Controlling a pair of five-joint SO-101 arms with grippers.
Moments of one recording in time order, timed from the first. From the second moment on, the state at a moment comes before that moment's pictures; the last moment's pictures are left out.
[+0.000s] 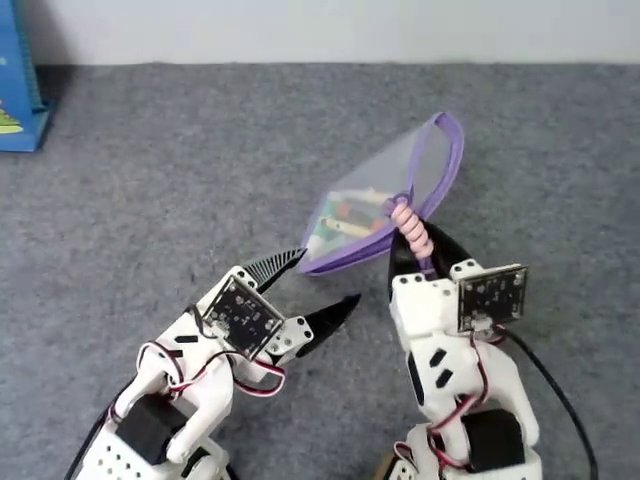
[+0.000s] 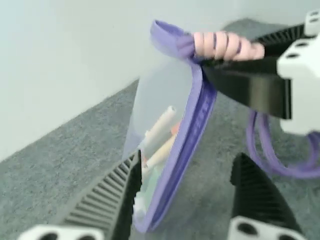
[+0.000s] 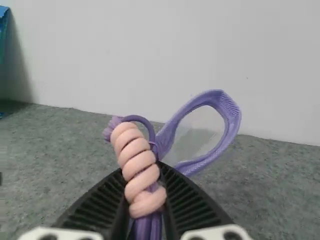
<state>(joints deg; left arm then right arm) 32.2 -83.2 69.8 42.1 -6.6 -14.2 -95.8 69.5 41.9 0.5</state>
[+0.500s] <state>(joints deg) 36.8 -83.2 76.9 30.8 -6.5 -21.8 -103.5 62.2 55.4 0.5</state>
